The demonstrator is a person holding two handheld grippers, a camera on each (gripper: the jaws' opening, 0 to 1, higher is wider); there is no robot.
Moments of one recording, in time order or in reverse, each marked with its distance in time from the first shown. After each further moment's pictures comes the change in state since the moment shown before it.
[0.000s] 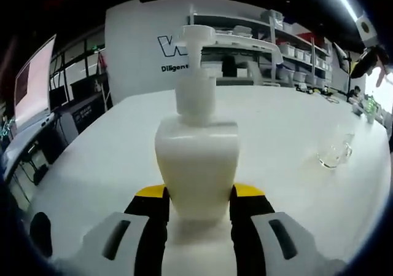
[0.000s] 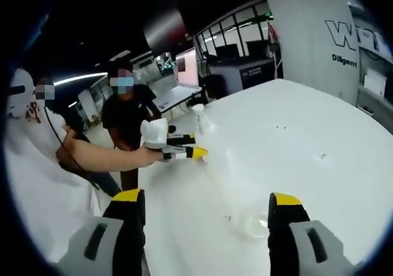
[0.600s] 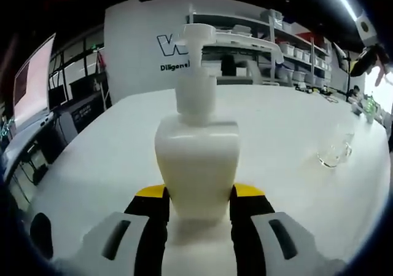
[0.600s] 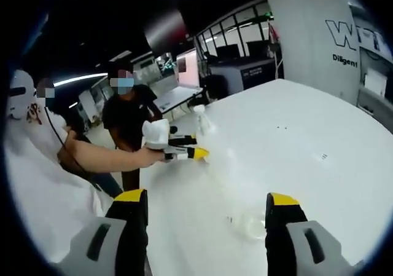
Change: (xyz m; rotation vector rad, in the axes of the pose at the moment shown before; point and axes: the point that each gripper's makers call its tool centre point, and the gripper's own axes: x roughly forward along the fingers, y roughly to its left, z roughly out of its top) left arm 0.000 0.003 -0.001 -0.004 0.008 0.000; right arm 0.000 0.004 0.003 -0.006 0.003 0.012
